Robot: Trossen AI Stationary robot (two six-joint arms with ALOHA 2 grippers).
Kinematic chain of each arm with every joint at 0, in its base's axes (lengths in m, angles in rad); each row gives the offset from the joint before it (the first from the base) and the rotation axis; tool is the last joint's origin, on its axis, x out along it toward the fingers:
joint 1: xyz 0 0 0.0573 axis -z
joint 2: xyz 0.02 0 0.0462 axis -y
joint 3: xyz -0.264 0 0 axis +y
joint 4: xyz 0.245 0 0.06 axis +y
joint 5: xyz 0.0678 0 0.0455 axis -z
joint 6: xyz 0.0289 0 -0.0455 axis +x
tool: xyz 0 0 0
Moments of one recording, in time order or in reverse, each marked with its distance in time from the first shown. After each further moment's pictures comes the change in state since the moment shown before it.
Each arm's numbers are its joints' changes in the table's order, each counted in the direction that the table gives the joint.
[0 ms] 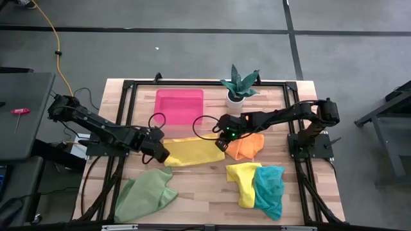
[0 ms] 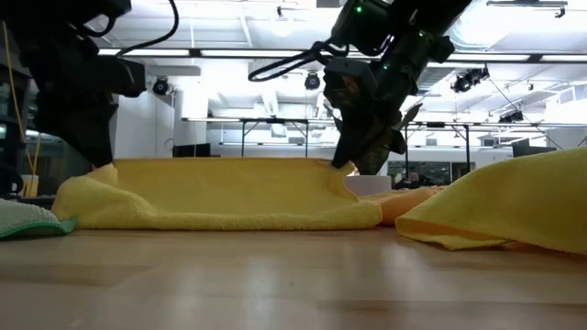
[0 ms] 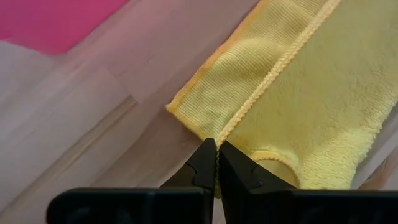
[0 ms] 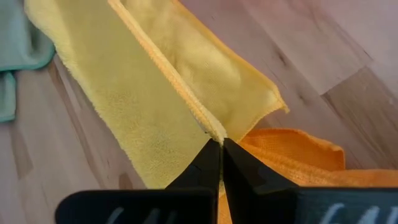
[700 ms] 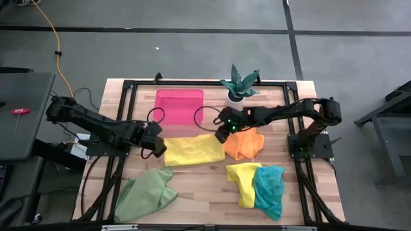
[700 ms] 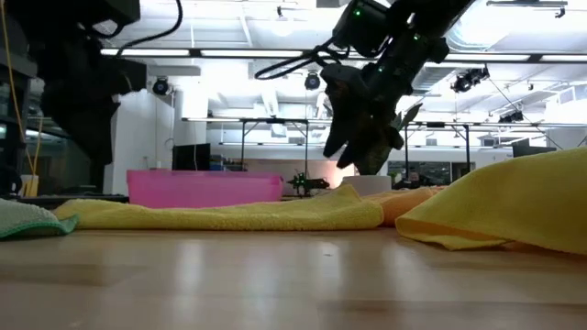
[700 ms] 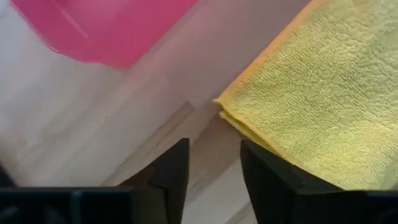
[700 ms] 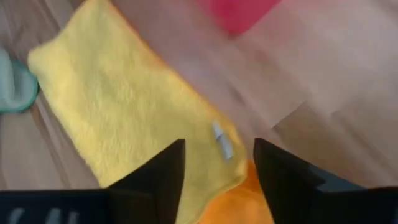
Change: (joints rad) left arm -0.087 0.032 -0.067 0.202 -0.025 0.111; right arm 0.078 0.037 0.000 -0.011 0.058 -0.020
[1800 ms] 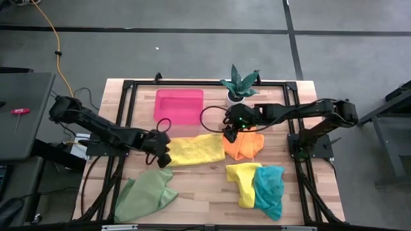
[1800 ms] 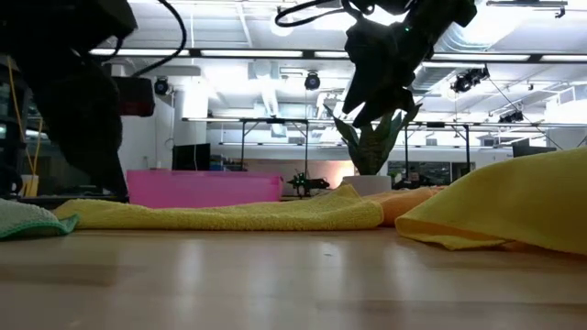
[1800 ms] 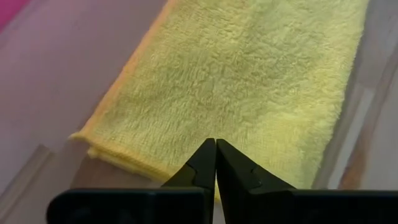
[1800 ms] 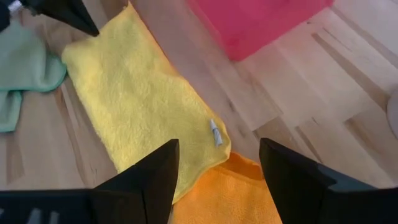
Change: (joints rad) left arm 0.030 -0.082 0.229 -0.629 0.145 0.211; right arm -0.040 0.192 0.000 0.133 0.066 -0.138
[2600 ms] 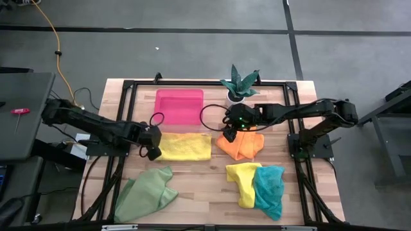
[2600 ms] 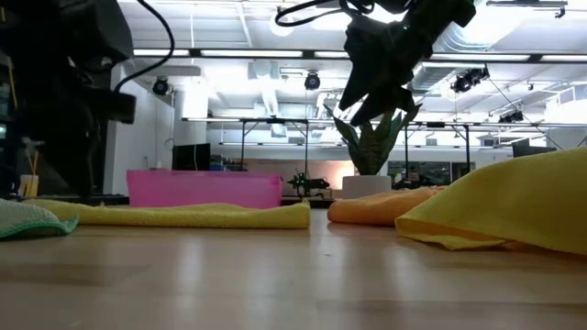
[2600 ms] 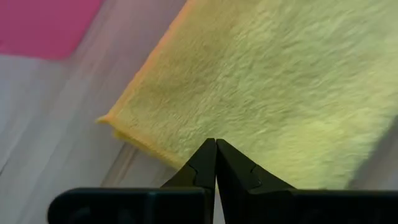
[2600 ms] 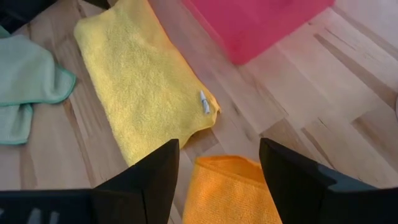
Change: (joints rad) left arm -0.121 0.179 0.001 0.378 0.026 0.114; right arm 0.000 0.000 0.000 -0.022 -0.003 0.048
